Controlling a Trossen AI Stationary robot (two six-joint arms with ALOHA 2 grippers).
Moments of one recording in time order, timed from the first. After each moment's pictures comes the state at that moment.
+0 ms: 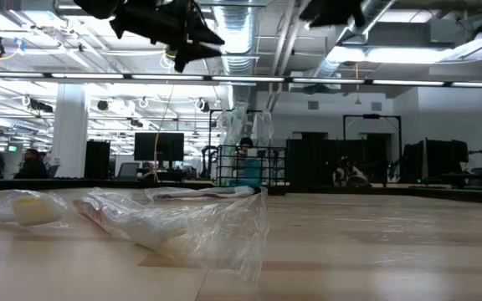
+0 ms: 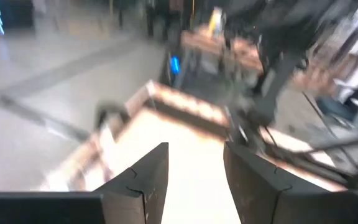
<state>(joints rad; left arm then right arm) 0.61 1.30 1.02 0.07 0.40 -0.19 -0.30 1.13 1.12 -0.18 0.42 0.04</state>
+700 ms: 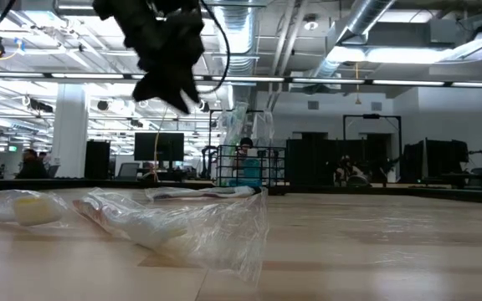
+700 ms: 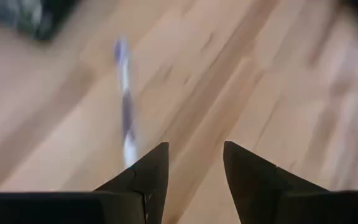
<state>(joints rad) 0.14 1.40 1.02 -0.52 0.01 -0.58 -0.16 1.23 1.56 -0.65 0.41 -0.08</state>
